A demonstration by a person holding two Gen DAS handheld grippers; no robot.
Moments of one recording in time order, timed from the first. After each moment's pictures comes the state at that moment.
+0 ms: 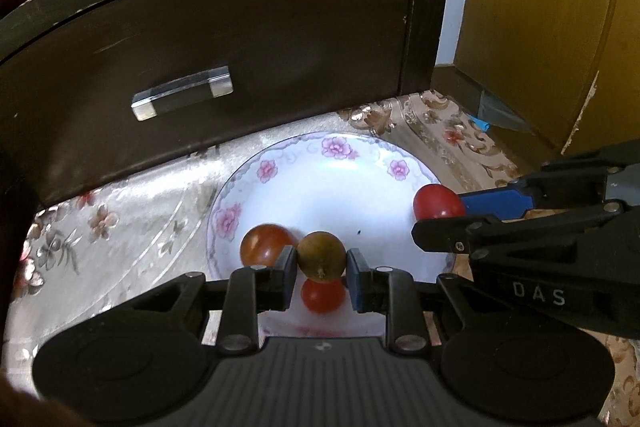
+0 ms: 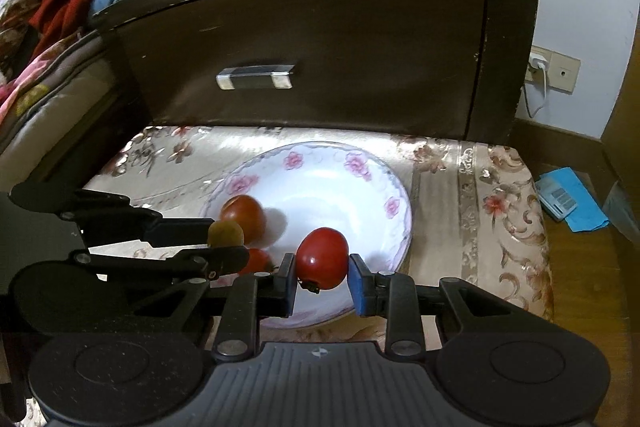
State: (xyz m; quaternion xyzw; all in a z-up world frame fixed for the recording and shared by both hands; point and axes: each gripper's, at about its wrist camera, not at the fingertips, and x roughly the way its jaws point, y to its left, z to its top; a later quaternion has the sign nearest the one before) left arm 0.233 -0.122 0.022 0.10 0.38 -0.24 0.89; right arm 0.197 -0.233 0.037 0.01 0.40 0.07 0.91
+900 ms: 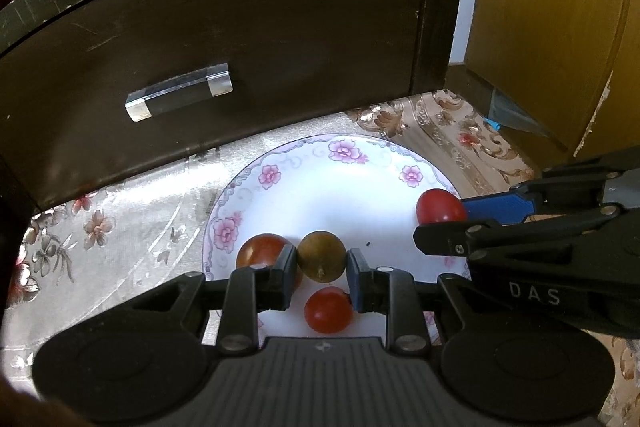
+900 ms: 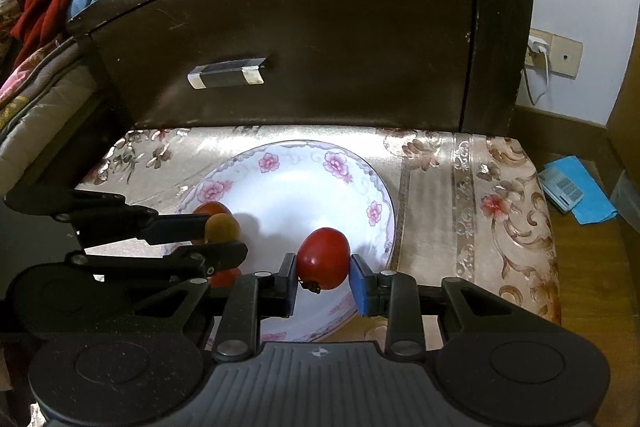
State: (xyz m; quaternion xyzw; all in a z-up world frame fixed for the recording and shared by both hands) left arm 0.246 -0.128 0.013 0.10 0.39 -0.23 0.89; right arm 0.219 -0.246 0.022 0.03 0.41 0.07 0.91
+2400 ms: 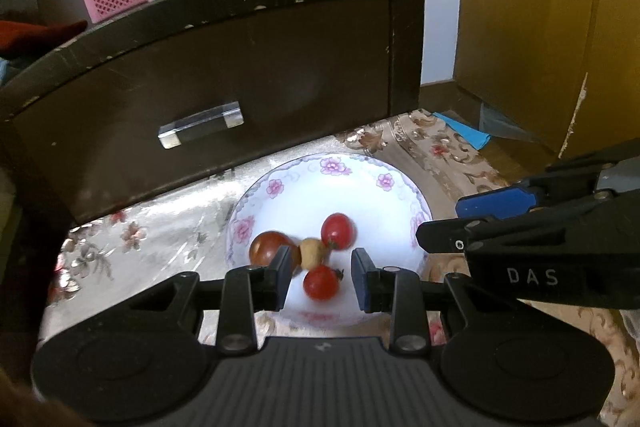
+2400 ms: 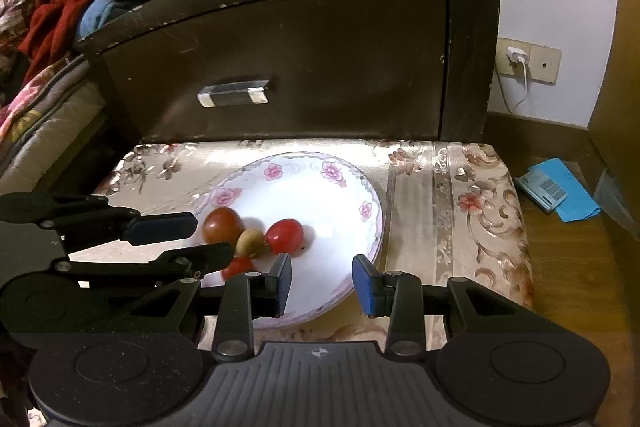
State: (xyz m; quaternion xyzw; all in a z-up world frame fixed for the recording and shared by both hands) left arm 0.182 -0.113 0.049 0.12 0.34 -0.22 0.90; right arm 0.176 -0.242 0.052 0.04 0.39 0.06 0.92
